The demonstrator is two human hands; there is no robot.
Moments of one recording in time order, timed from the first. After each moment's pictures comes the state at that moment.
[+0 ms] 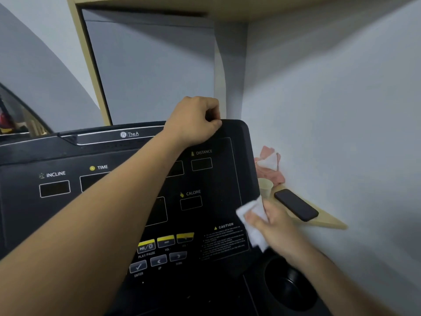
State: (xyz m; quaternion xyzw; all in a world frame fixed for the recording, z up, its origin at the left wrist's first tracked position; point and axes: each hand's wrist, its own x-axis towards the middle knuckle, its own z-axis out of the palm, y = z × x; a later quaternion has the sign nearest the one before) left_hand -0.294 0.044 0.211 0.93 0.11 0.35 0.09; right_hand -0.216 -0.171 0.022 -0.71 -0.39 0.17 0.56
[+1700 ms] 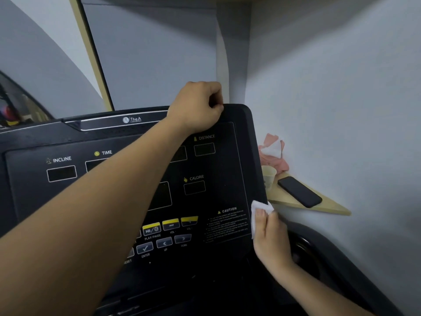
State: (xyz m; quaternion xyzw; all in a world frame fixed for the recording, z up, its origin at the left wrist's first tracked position) left_hand -0.292 0.047 0.206 0.92 0.10 0.37 0.08; right_hand -0.250 -0.161 -0.040 -0.79 -0.32 -0.10 0.51
